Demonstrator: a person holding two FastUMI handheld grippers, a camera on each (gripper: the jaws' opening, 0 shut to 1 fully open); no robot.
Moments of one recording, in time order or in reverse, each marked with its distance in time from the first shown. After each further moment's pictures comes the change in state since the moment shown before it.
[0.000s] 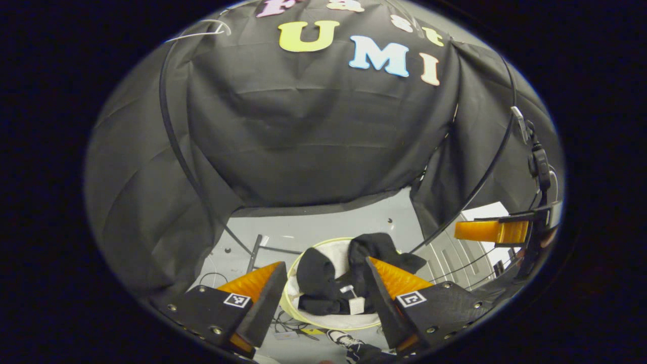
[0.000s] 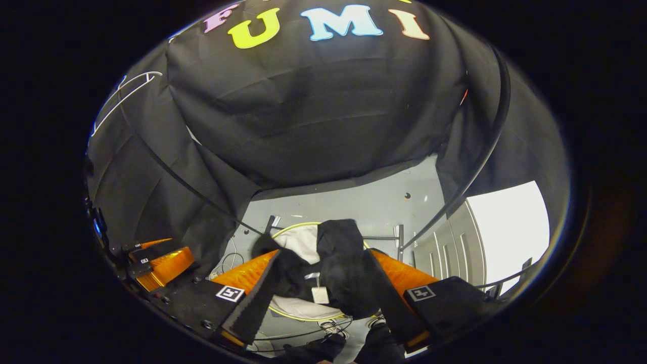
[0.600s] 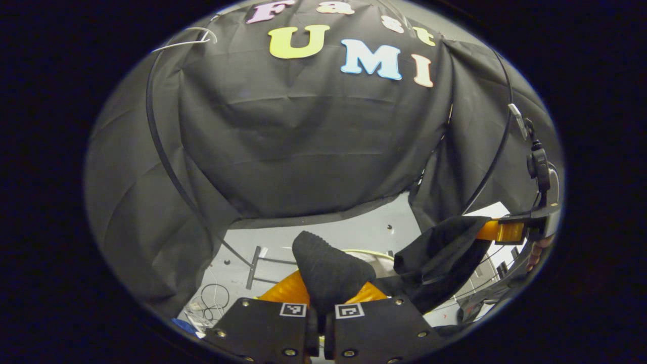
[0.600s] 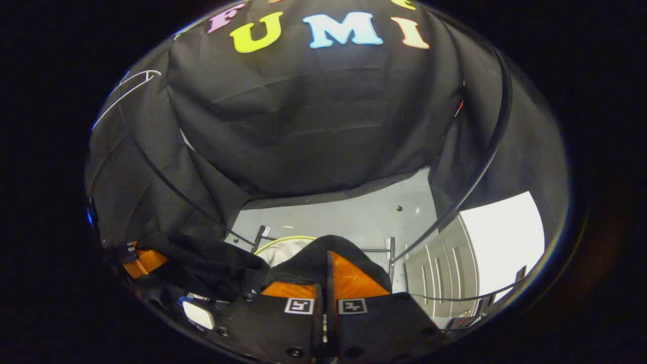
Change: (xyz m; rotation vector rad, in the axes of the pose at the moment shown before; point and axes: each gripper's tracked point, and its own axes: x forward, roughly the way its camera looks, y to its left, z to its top) left arm 0.026 -0.015 0.021 0.038 -0.037 -0.012; right arm 0.027 -0.004 0.017 -0.008 -0.033 -0.040
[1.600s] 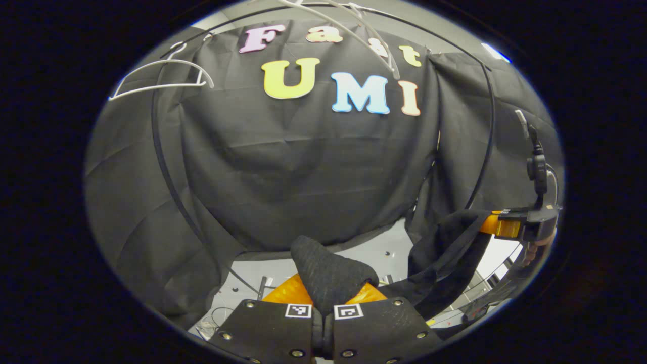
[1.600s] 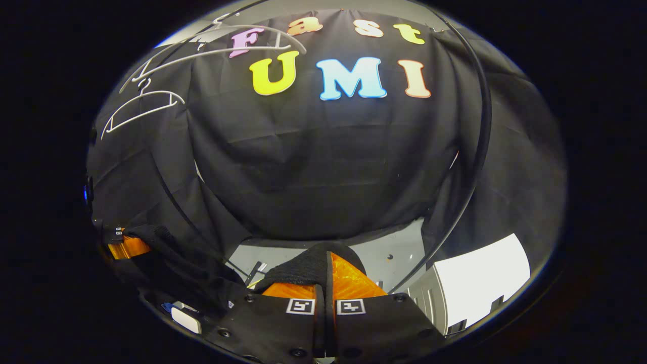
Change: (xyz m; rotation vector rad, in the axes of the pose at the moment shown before) left arm -0.085 -0.005 0.086 0.085 -0.177 -0.033; right arm -0.059 0.005 0.074 -0.094 -0.260 0.006
